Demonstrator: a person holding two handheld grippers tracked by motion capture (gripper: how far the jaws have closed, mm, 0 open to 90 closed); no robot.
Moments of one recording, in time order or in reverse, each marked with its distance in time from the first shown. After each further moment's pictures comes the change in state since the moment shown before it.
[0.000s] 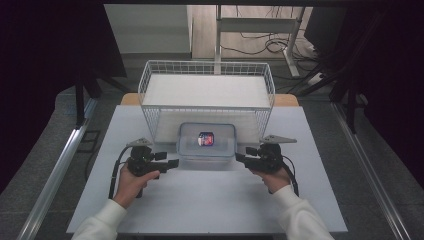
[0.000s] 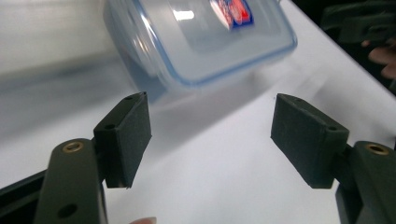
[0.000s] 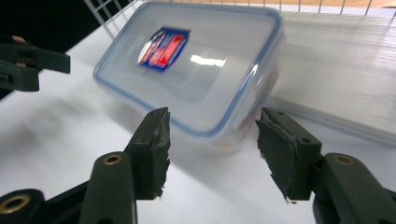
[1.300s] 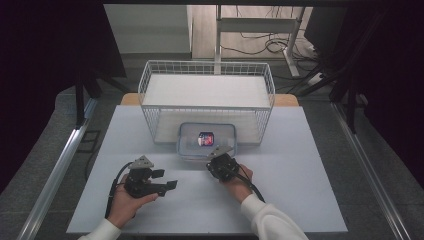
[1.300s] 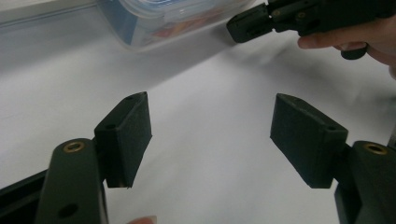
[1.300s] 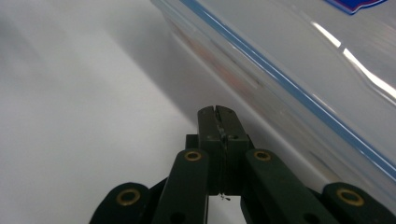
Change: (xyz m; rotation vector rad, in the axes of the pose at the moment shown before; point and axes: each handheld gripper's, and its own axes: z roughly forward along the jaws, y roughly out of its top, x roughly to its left) left arm -0.027 -0.033 -0.013 0.089 0.053 0.099; right arm 0.072 -0.014 0.106 0.250 -0.065 -0.343
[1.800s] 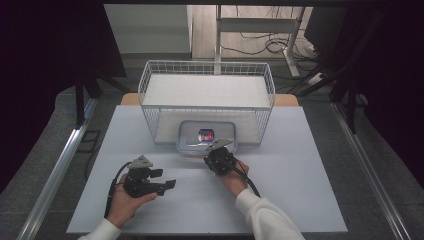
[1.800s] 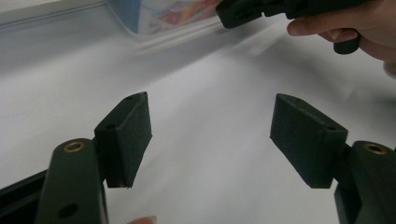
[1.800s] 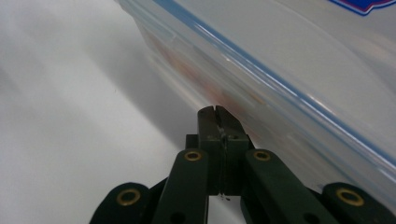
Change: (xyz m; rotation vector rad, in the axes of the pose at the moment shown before) left arm 0.001 0.001 -0.001 -0.006 0.008 -0.007; right arm -0.008 0.015 0.010 -0.034 -0.010 0.065
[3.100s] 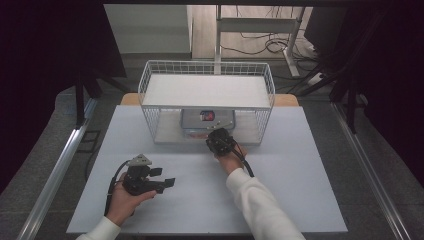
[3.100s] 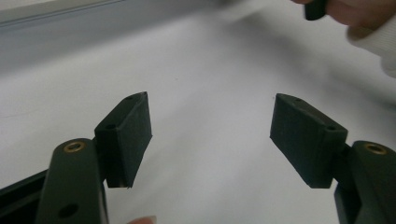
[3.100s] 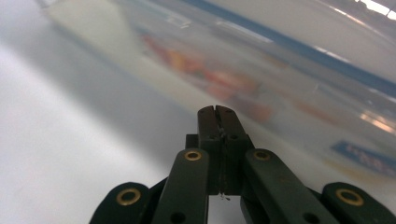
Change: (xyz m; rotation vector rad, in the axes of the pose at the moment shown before) left arm 0.007 0.001 0.001 -0.002 -0.007 -0.022; right arm -0.035 0.033 0.015 -0.025 -0.066 0.093
